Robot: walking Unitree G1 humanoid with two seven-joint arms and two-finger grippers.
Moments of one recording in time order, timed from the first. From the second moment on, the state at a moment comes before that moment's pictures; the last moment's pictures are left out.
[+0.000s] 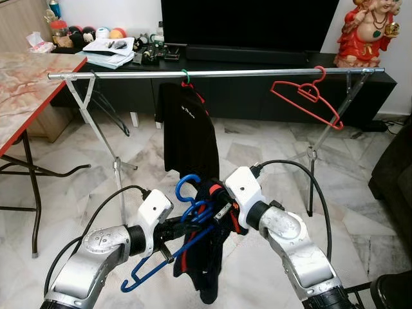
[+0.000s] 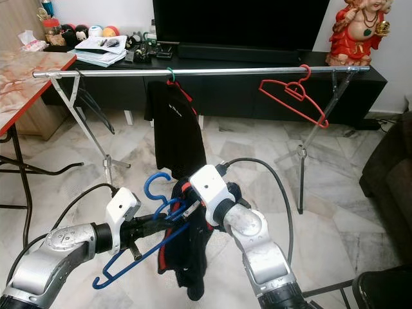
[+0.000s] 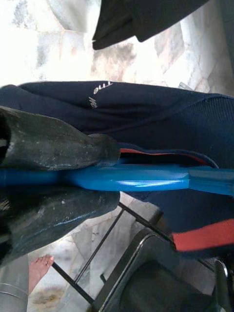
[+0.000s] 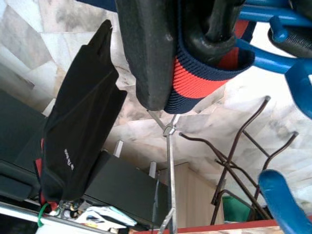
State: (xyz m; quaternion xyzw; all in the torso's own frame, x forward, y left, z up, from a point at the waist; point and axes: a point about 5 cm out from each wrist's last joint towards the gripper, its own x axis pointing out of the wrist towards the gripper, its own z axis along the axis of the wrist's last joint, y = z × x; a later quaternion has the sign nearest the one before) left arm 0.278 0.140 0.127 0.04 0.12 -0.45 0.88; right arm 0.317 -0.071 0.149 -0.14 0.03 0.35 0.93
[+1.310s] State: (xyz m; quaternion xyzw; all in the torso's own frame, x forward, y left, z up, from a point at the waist) left arm 0.288 0.141 0.122 0.03 0.09 -0.39 0.92; right arm 0.308 -0.066 0.152 -0.14 0.07 0.41 0.90
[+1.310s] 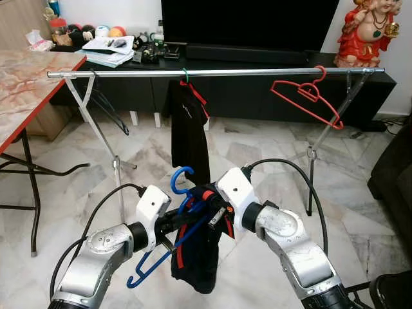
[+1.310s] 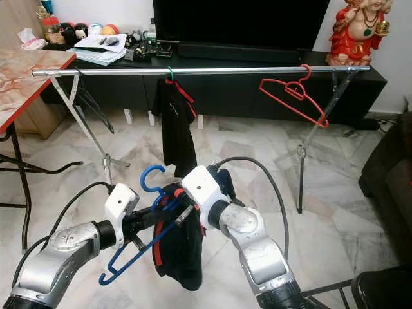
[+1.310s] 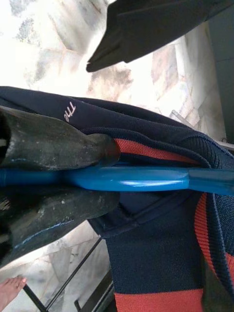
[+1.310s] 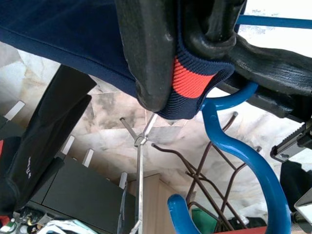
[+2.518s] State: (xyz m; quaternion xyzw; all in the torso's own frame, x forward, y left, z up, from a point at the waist) left arm 0.297 0.143 0.119 0.02 0.08 -0.35 0.93; right arm 0.300 -0.085 0.132 -0.24 0.12 0.43 0.86
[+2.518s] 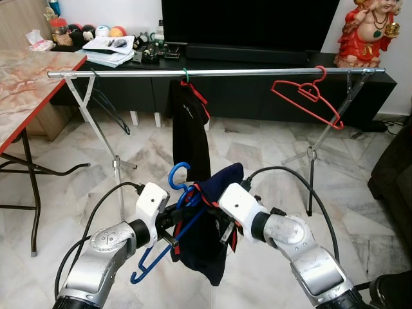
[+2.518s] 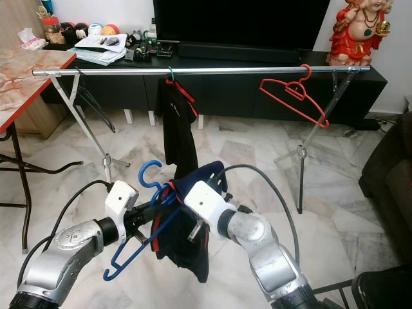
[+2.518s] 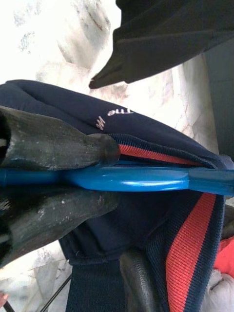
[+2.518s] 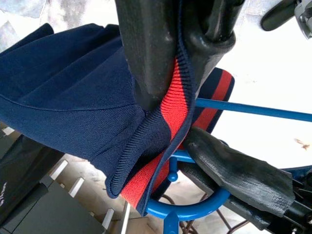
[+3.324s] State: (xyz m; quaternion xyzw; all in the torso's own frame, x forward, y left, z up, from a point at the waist) left arm 0.303 0.145 0.125 0.00 0.06 -0.33 0.94; right arm 0.308 -0.090 0.130 -0.30 0.11 0.37 0.87
